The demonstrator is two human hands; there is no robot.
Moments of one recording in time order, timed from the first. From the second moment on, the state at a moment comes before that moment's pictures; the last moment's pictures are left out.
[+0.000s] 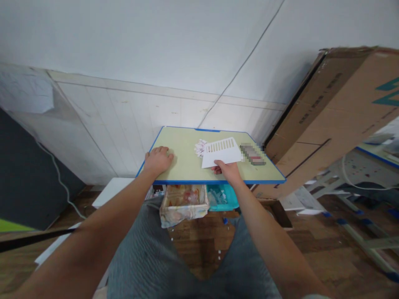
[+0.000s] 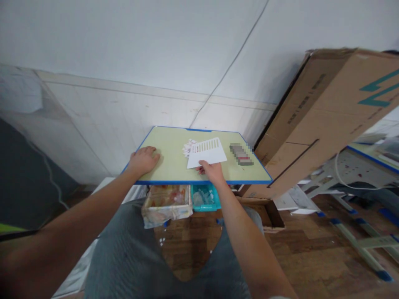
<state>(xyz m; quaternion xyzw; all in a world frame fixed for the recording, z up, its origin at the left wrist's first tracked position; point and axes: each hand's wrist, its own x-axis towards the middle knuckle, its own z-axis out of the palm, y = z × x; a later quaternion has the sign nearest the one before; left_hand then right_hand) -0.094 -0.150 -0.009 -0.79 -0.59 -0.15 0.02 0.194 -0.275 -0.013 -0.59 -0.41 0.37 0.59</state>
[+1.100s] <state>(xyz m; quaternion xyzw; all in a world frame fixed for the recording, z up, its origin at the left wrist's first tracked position) -0.092 -0.152 0.000 -0.78 -0.60 -0.15 0.01 0.196 -0.275 -0.023 -0.59 -0.46 0.33 0.57</state>
